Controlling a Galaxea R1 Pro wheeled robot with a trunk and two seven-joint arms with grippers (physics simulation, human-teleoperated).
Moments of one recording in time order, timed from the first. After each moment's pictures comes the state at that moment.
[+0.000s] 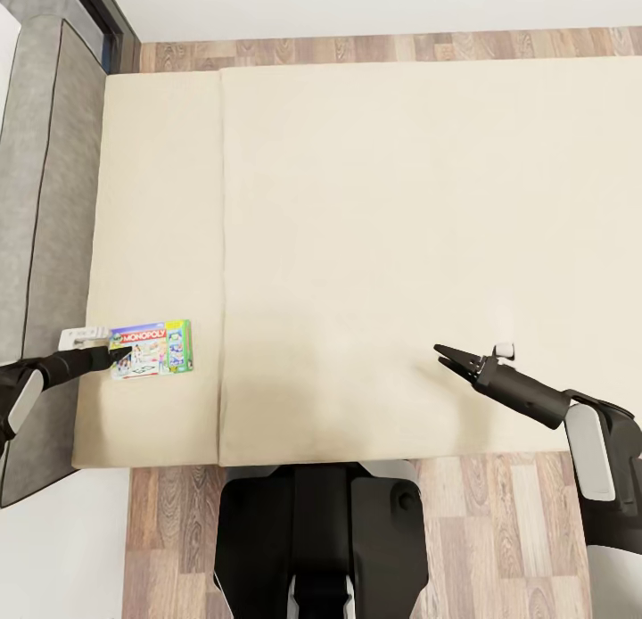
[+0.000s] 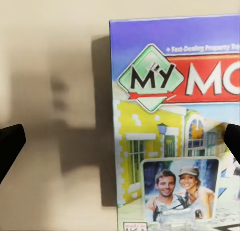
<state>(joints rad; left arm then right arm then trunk) -0.96 0.52 0.10 -0.65 0.17 0.40 -0.44 -0.57 -0.17 -0.36 -1.45 -0.58 1.04 0.87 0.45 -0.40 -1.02</state>
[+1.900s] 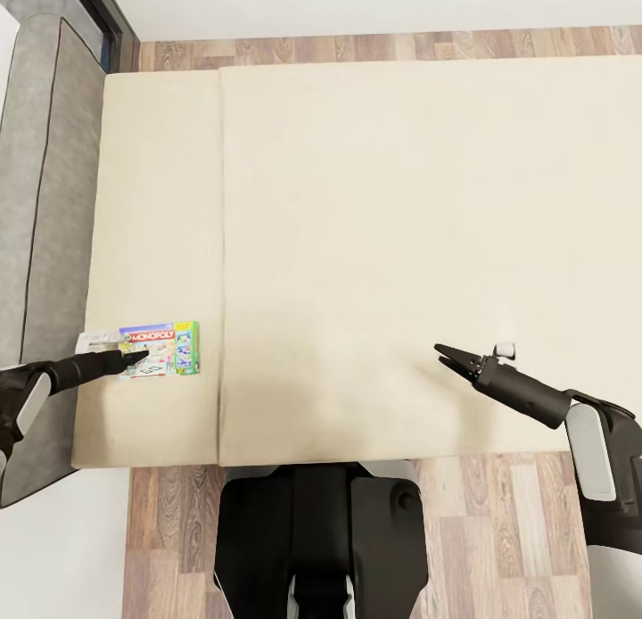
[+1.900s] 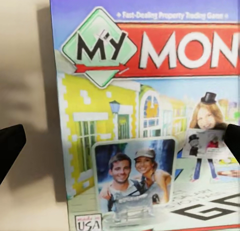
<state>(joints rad) -0.96 0.50 0.11 -0.63 0.15 0.40 -0.60 -0.57 -0.17 -0.36 -1.45 -0.58 1.04 0.87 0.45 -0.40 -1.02</state>
